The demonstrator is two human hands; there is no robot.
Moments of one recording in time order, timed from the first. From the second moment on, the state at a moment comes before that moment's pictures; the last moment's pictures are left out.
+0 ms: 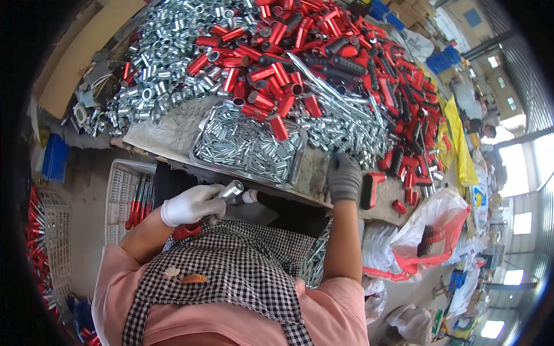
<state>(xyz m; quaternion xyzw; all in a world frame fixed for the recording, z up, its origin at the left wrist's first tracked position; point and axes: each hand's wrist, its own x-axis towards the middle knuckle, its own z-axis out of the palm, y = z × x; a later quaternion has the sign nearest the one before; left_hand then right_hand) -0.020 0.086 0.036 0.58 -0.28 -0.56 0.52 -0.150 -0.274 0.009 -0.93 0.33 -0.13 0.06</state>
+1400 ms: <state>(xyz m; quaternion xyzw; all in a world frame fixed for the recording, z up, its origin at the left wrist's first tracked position) -0.026 0.125 0.042 0.65 -0.46 -0.23 0.55 0.068 -0.108 0.078 -0.69 -0.02 -0.07 0.72</state>
